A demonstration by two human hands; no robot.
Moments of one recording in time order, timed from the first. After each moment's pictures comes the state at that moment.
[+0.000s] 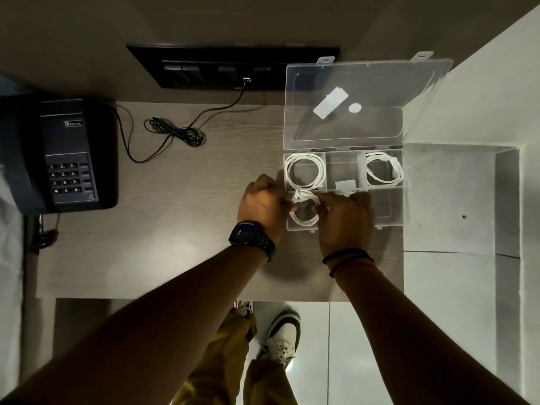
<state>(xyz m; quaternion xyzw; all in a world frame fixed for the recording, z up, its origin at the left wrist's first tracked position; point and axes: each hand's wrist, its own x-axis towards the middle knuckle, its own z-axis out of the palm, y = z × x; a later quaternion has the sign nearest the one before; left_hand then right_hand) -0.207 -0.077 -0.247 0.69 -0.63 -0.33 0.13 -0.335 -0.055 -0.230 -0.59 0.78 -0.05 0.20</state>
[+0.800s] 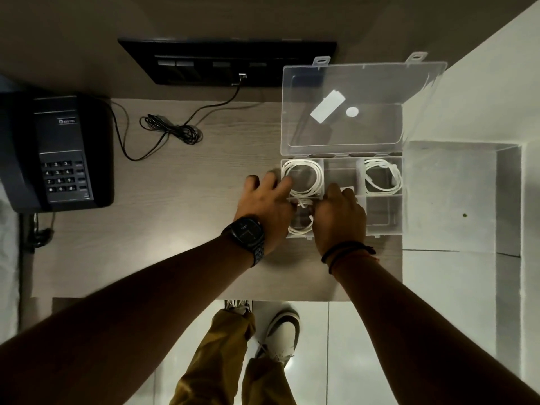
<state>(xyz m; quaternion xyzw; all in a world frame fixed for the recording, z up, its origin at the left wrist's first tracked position) -0.201 -0.075 -0.235 0.50 -0.85 -0.15 -0.05 -0.335 -0.058 -0.245 -0.68 0.72 0.06 0.12</state>
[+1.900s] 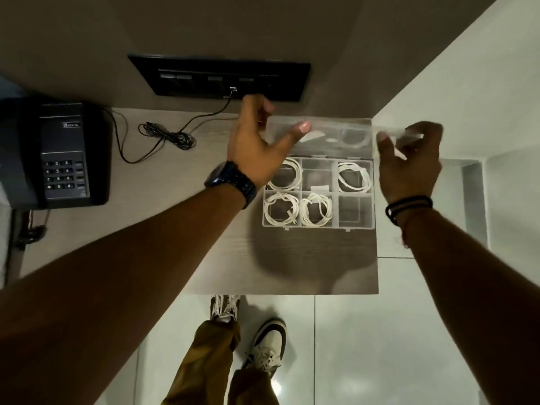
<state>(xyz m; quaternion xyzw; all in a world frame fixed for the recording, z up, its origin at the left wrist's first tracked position) -0.218 -0.139 -0.184 0.62 -0.55 -0.39 0.40 -0.435 -0.109 -0.185 -0.45 0.76 -0.42 0.20</state>
